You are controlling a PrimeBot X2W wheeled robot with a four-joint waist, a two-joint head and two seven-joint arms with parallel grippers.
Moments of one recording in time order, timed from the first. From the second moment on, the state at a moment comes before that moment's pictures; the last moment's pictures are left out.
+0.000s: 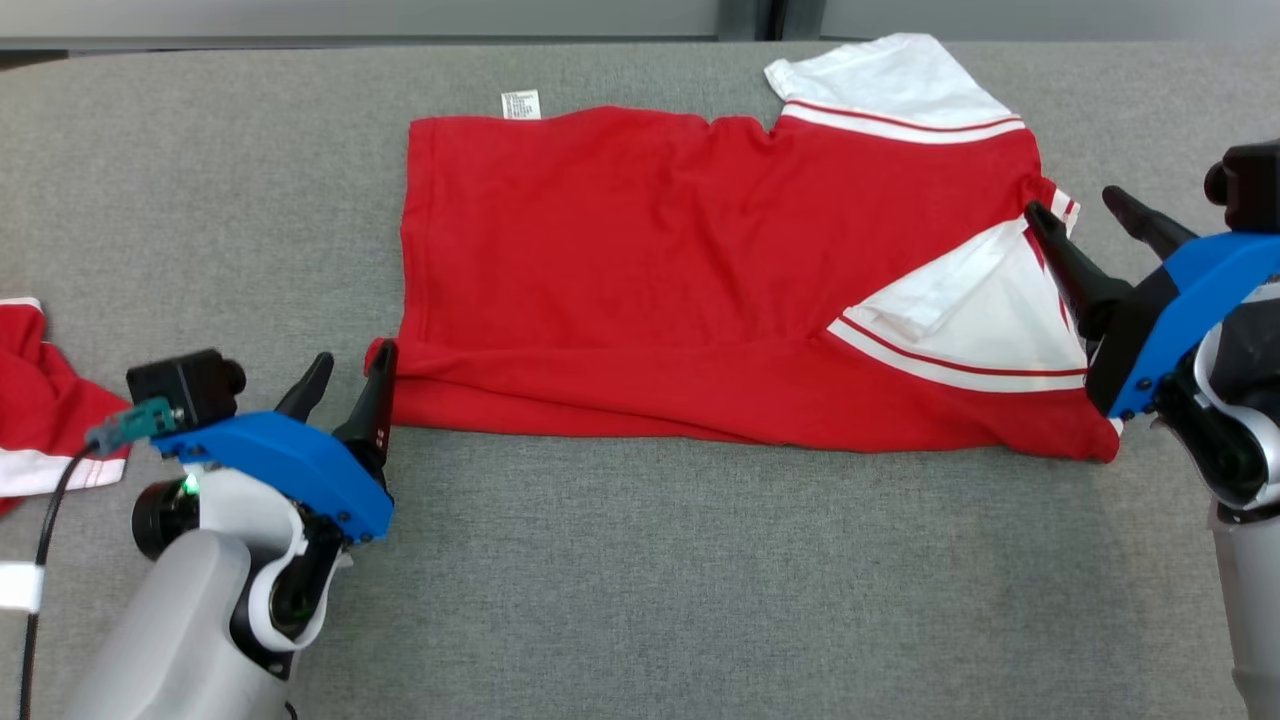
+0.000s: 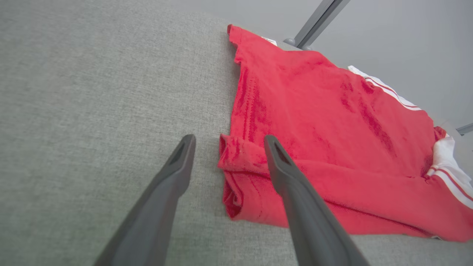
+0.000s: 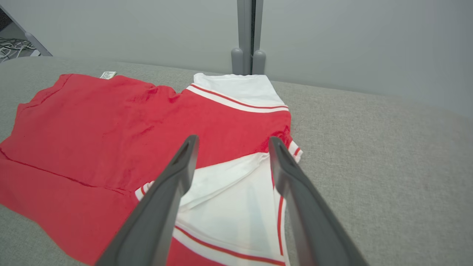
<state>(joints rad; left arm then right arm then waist) -0.44 0.37 -0.42 0.36 -0.91 0.02 0.13 -0.54 -0.27 -0.01 0.08 0.34 0.13 0.59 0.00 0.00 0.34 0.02</state>
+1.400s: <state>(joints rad) -0.45 0.30 -0.54 0.54 -0.76 0.14 0.07 -0.36 -0.05 -0.25 0.29 0.16 0.13 0.59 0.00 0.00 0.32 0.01</state>
